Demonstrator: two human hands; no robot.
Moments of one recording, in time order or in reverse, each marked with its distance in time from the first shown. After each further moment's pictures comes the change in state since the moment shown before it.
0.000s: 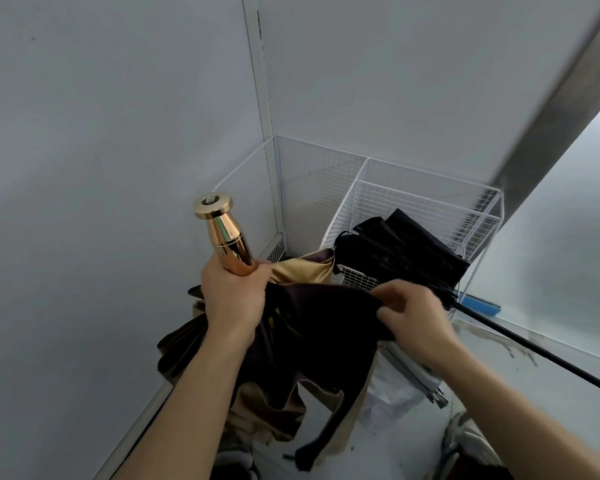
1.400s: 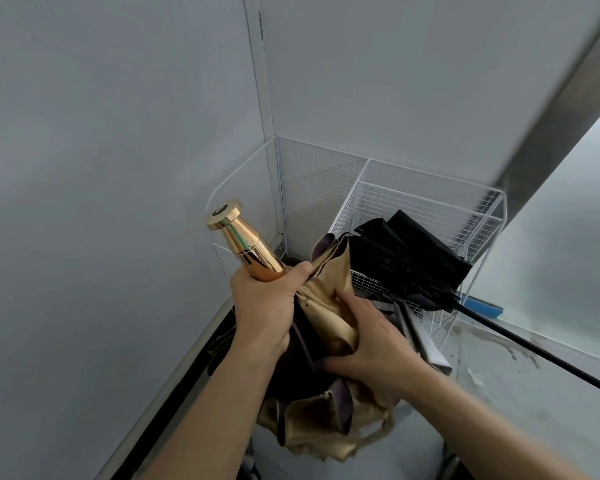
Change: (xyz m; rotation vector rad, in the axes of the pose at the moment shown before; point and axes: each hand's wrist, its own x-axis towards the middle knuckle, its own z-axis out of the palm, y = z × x) left_hand -0.030 0.018 0.023 -0.328 -0.105 -0.169; right_hand -0.018 -0.020 0.029 -0.176 -0.355 -0.171
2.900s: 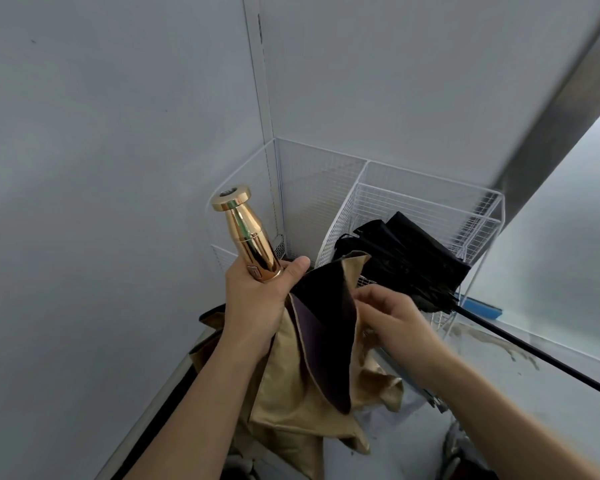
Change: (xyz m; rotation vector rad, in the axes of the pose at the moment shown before) left_hand 0.007 0.004 -0.014 0.248 -0.100 0.182; right_hand 0.000 0.001 -0.019 0.865 0.101 0.056
